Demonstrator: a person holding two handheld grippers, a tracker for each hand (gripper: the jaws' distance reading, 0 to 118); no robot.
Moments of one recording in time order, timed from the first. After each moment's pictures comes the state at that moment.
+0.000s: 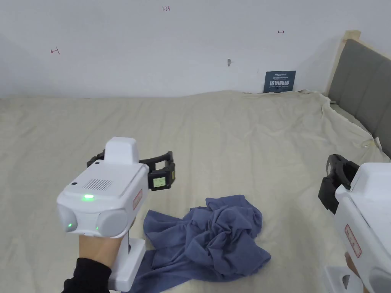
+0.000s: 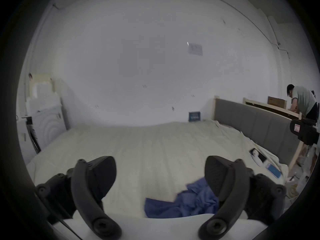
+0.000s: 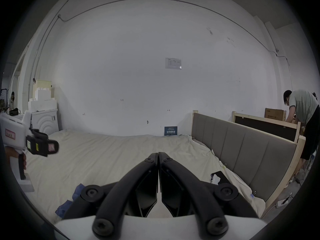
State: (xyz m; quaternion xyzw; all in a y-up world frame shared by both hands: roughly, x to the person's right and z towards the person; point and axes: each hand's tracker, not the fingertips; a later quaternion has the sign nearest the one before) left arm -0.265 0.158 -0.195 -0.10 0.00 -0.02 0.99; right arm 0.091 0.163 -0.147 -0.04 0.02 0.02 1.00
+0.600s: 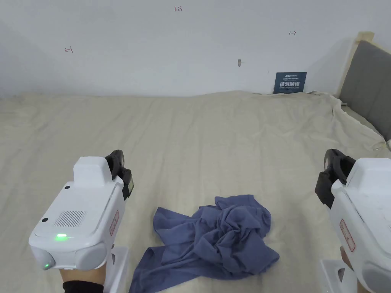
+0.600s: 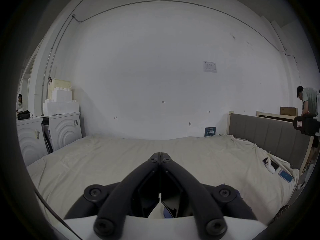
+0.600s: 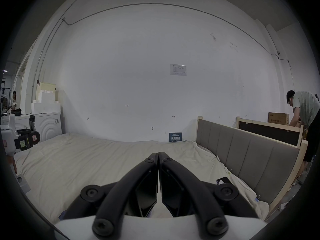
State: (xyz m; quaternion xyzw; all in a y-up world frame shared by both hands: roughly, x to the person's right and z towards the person) left arm -0.305 0.131 -0.160 -0.03 0.06 -0.01 1.00; right arm 0.067 0.168 -0.145 -0.02 0.03 0.02 1.00
